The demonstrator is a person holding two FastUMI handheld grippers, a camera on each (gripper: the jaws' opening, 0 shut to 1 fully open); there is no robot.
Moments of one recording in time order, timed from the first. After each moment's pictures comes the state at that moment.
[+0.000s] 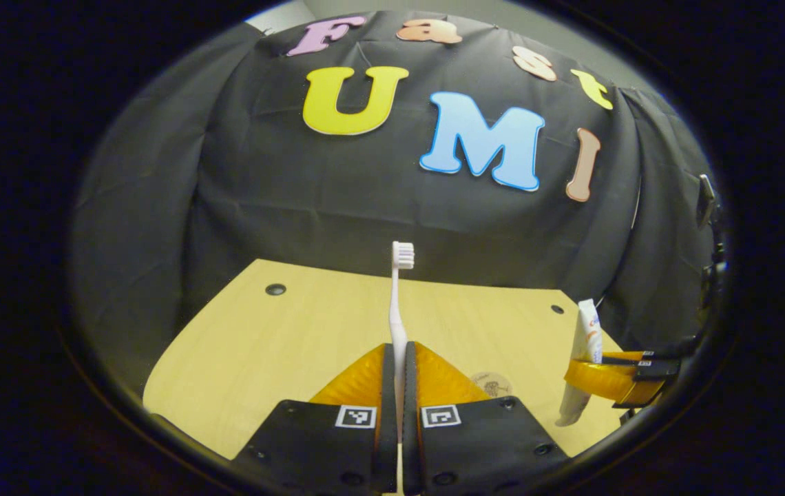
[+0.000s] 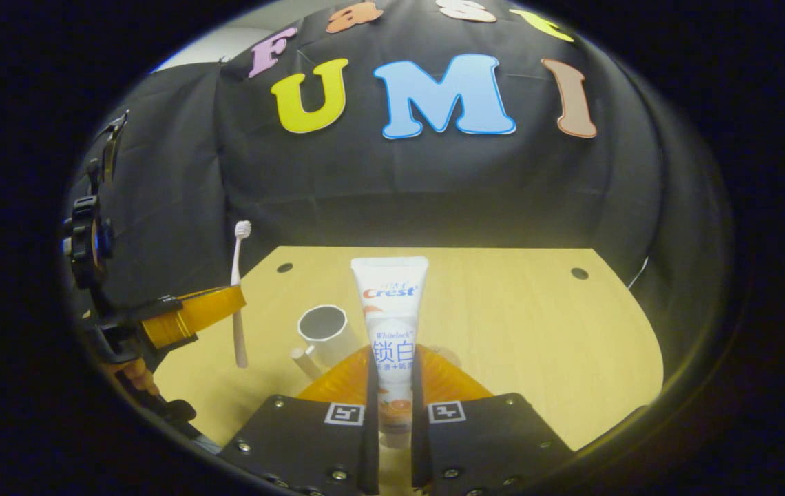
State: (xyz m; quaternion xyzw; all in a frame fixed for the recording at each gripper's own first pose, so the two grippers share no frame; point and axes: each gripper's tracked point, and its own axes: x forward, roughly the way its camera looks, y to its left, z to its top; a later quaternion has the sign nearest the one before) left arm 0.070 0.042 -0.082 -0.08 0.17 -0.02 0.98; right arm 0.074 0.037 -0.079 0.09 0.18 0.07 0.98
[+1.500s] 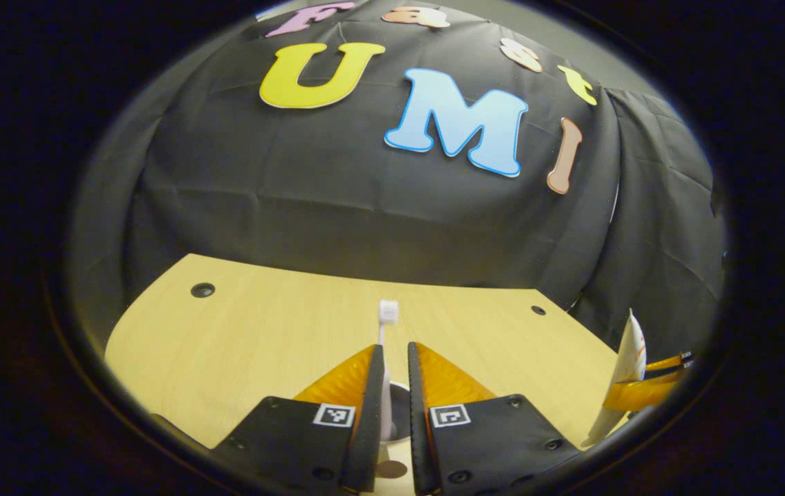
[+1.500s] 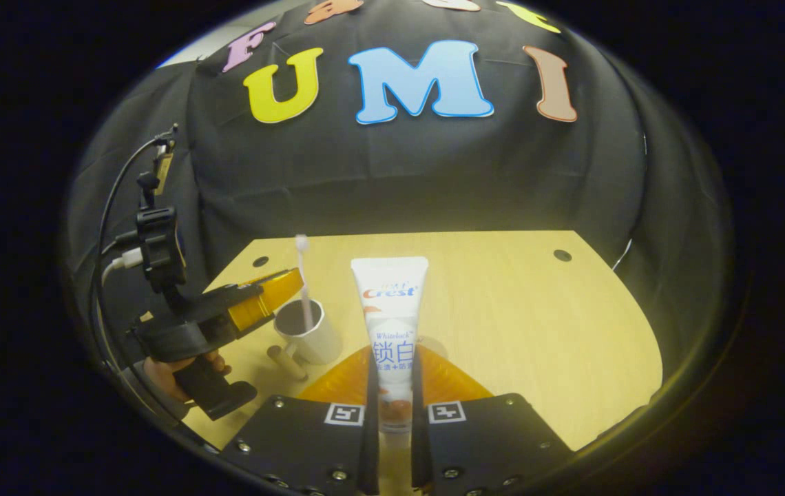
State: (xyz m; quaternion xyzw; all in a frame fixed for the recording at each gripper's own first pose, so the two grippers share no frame) left arm 0.177 -0.001 -0.154 -0.10 0.18 -0.12 0.97; right arm 0.079 0.029 -0.098 0.10 0.22 0.03 0.97
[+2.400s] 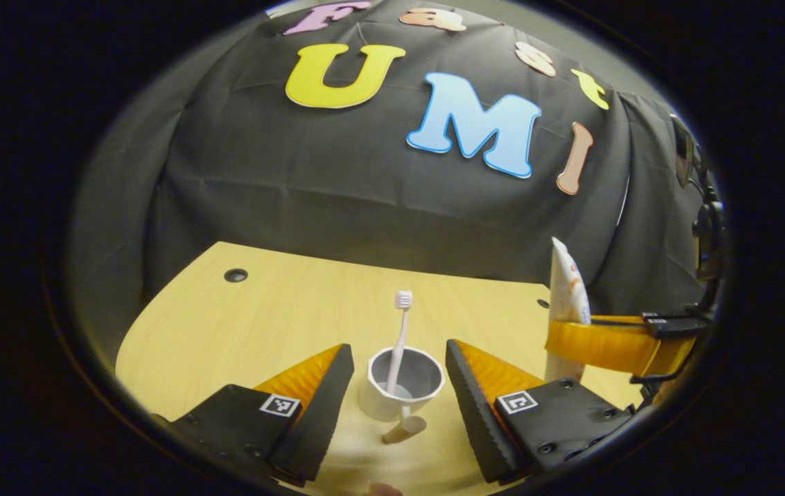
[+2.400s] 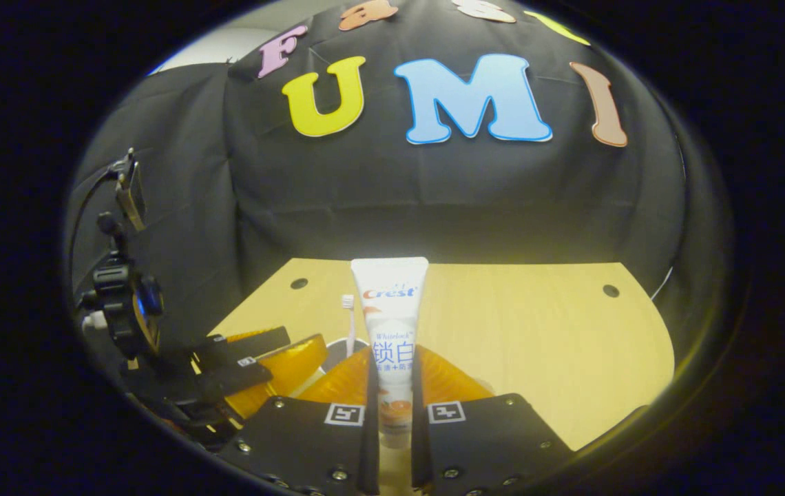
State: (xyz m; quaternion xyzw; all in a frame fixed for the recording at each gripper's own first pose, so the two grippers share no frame) left arm 0.119 0.039 -0.142 -0.11 0.20 -0.09 0.97; right arm 0.138 0.087 -0.054 0.10 0.17 0.11 0.98
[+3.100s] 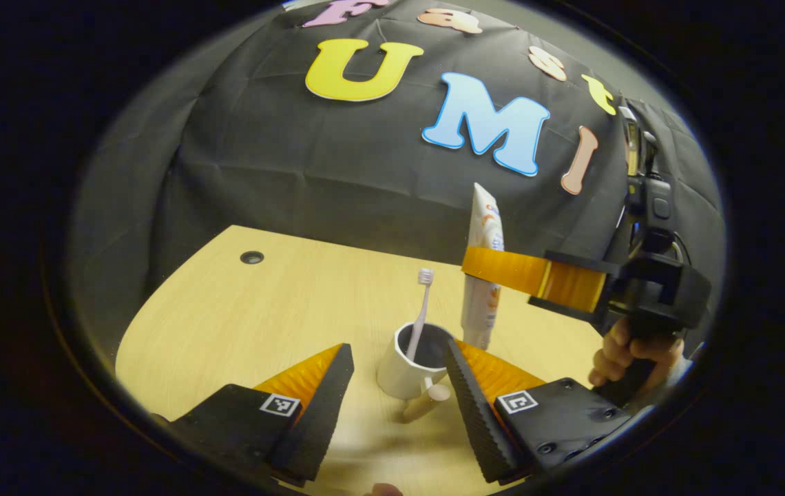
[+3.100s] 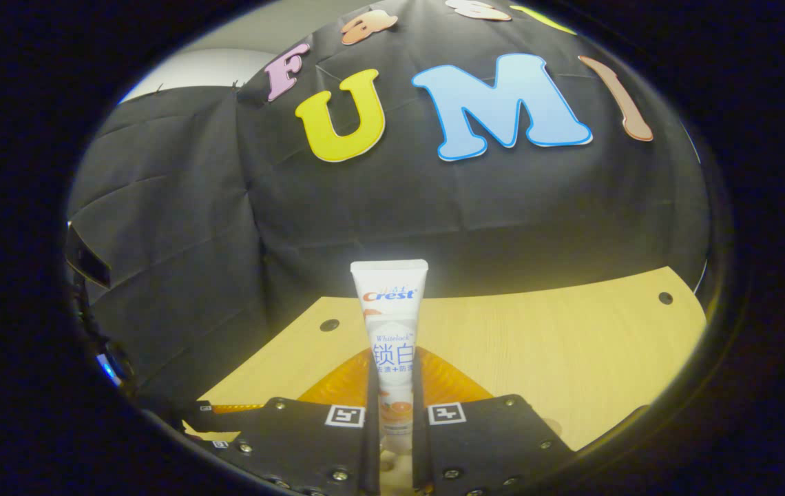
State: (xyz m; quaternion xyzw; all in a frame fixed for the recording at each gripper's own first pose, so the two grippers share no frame) left arm 0.085 0.068 -0.156 -0.13 0.22 -0.08 0.96; right arm 0.219 0.144 -0.042 0.13 0.09 0.16 0.97
